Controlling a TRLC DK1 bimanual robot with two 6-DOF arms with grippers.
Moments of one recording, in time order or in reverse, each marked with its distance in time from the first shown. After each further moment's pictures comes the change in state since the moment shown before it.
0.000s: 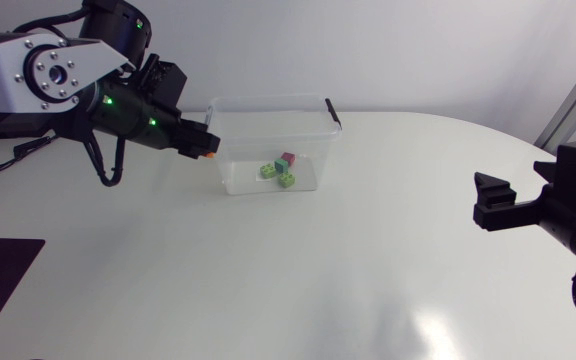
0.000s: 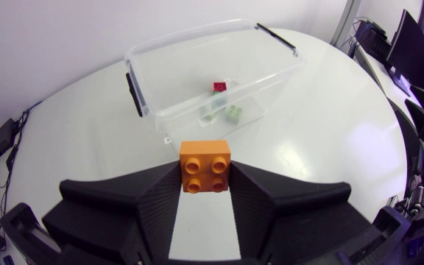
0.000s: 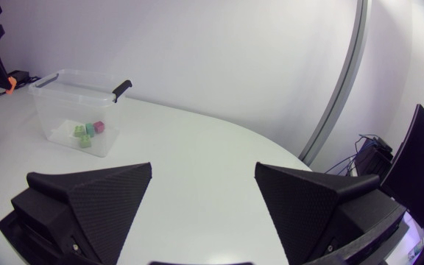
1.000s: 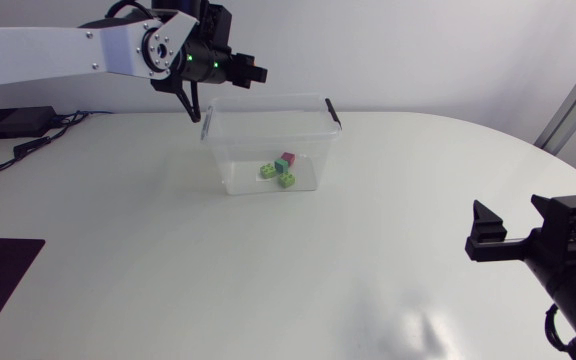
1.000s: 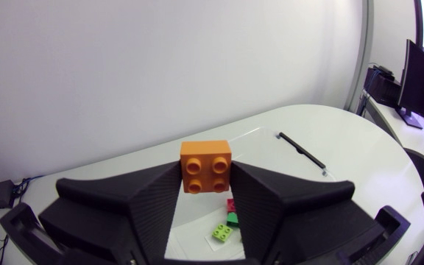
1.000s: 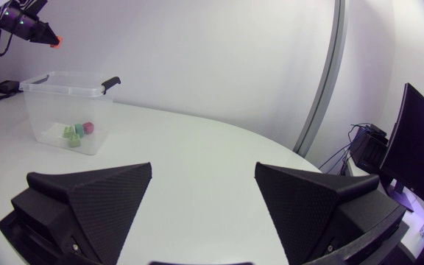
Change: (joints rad) left arm -0.021 0.421 0.428 0.385 -0.062 0.004; right arm -0.046 -0.130 -0.276 0.233 0.011 0.019
